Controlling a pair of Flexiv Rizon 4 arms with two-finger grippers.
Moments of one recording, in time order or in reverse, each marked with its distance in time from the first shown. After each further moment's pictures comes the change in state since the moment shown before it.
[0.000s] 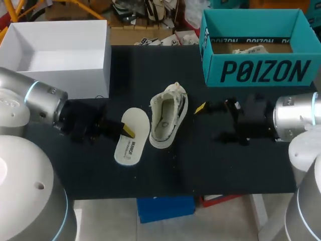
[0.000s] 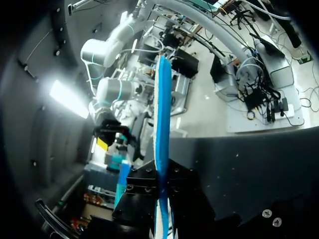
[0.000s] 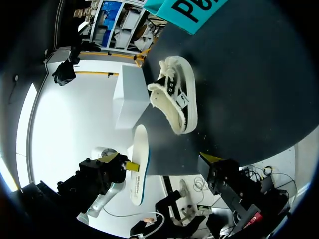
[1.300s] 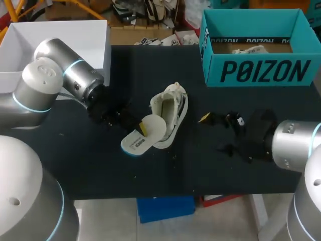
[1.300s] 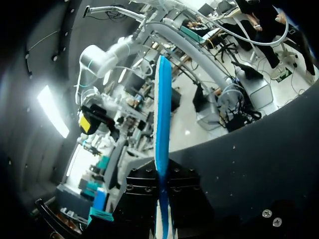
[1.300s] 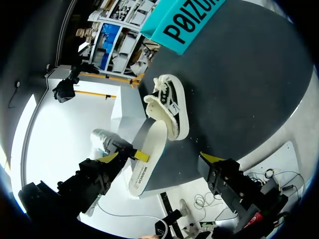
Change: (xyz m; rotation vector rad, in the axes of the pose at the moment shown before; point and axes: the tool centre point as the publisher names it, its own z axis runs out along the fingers) left arm 0.010 0.044 0.041 0.344 0.192 -0.071; right arm -0.005 -0.024 -0.021 -0.237 -0.031 0.025
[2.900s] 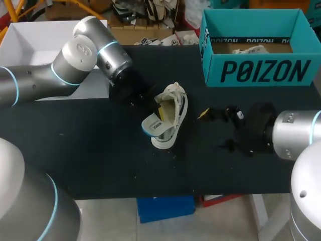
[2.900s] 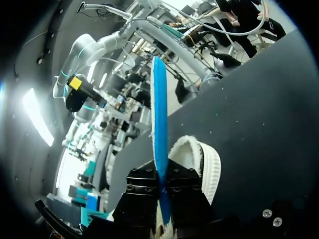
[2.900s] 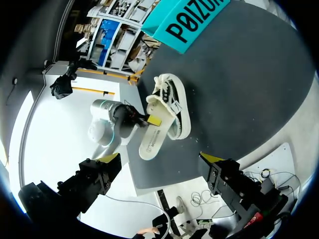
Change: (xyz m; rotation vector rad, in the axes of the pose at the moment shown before) left arm -0.015 0.110 -0.005 0.021 0.173 0.078; right arm 0.008 0.005 -0.001 0.033 -0.031 -0.015
